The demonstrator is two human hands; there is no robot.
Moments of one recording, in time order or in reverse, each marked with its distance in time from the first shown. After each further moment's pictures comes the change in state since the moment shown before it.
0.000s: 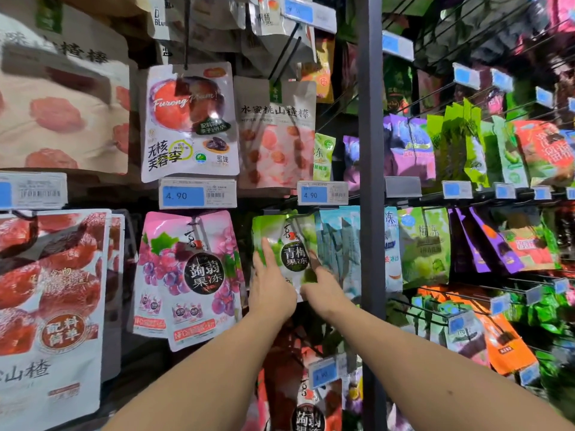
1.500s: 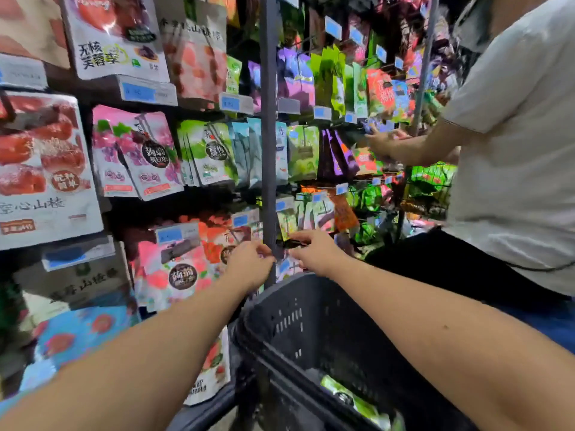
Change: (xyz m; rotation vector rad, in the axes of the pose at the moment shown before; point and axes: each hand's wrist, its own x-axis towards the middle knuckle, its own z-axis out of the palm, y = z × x) left_hand -0.291 -0.001 -0.049 -0.196 -0.435 0.211; right_hand -0.340 0.002 -0.060 -0.154 0.124 0.309
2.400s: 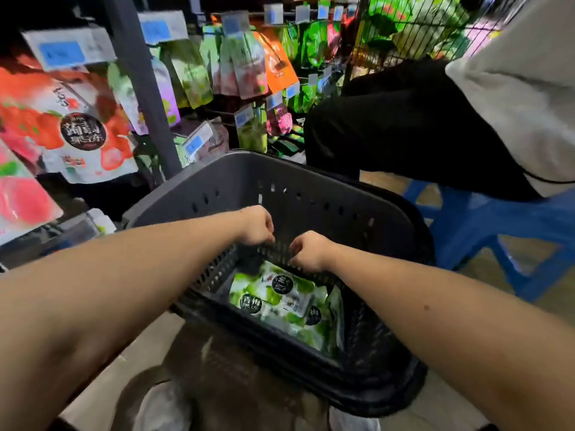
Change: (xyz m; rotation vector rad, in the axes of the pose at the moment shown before) left_hand 0.020 -0.032 0.272 0.294 -0.916 0.167; right_hand -0.043 0.278 0.020 -0.417 -0.302 0.570
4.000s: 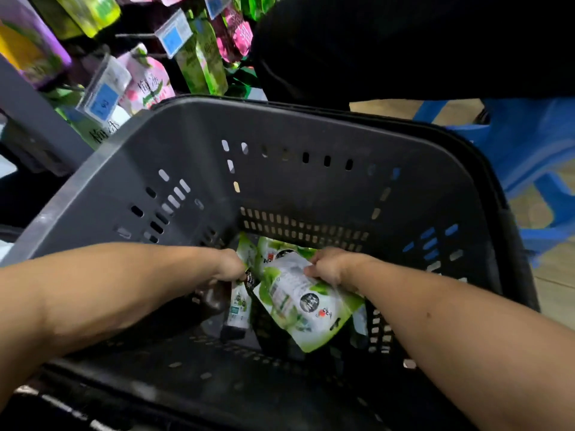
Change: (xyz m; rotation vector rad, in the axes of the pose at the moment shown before) left_hand 0.082 -0.092 0.115 -0.047 -0.534 -0.417; right_hand 0.072 0.083 0.074 0.186 -0.303 0.370
